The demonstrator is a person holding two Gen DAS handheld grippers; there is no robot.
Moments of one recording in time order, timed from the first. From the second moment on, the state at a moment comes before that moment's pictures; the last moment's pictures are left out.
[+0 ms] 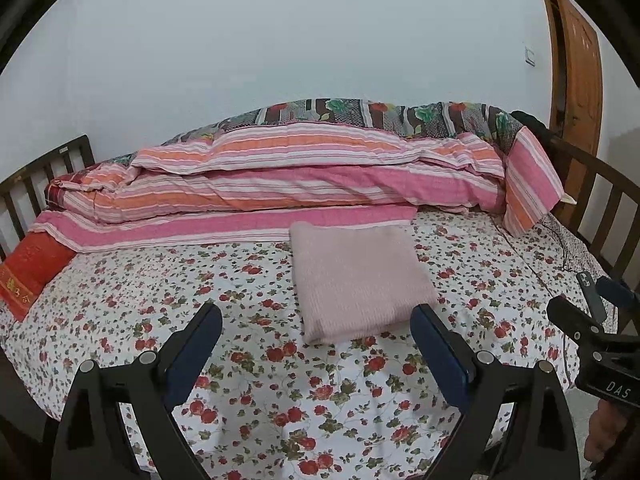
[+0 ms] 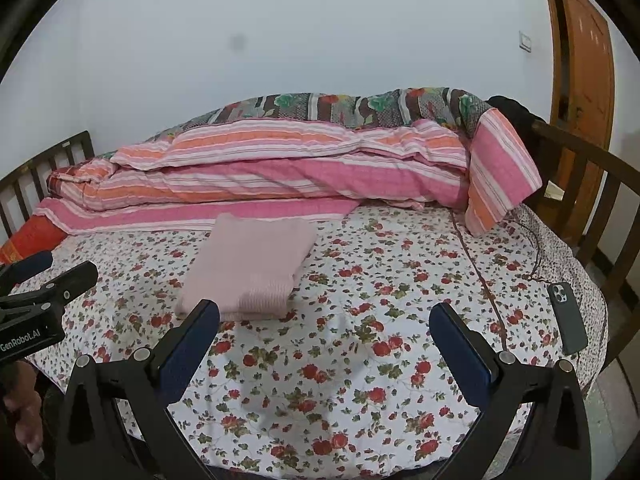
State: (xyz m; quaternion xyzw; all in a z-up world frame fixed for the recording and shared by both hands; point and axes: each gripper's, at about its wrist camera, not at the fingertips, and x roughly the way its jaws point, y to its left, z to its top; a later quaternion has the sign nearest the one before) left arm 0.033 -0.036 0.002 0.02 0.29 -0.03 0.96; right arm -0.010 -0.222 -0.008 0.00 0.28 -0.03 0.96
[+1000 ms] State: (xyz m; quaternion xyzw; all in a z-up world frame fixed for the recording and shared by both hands) left arm 0.033 -0.031 0.008 0.02 0.29 -0.02 0.96; right arm -0.016 -0.222 -0.004 0.01 0.28 -0.03 0.96
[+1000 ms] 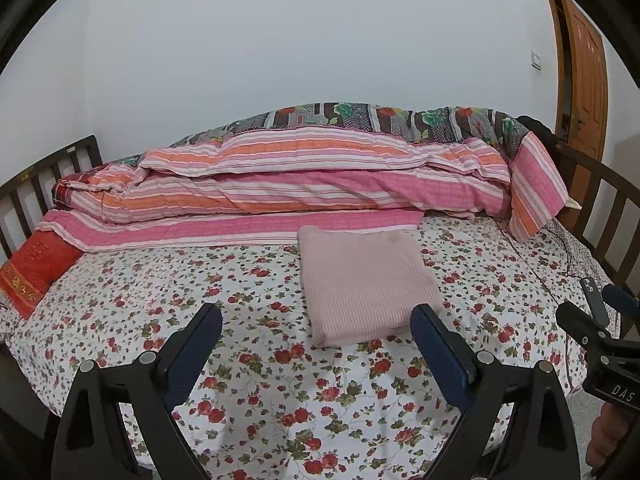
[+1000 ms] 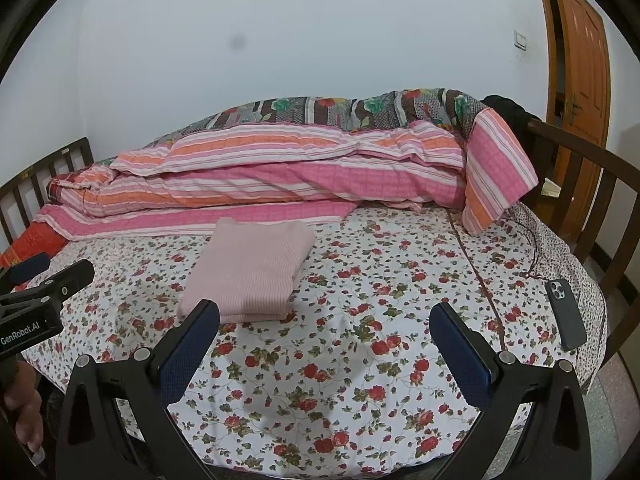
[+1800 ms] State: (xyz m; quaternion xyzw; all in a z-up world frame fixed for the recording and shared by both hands) left arm 0.033 -0.033 0.009 0.01 0.29 -0.03 0.96; right arm -0.015 -0.218 -0.003 0.01 0.28 -0.03 0.96
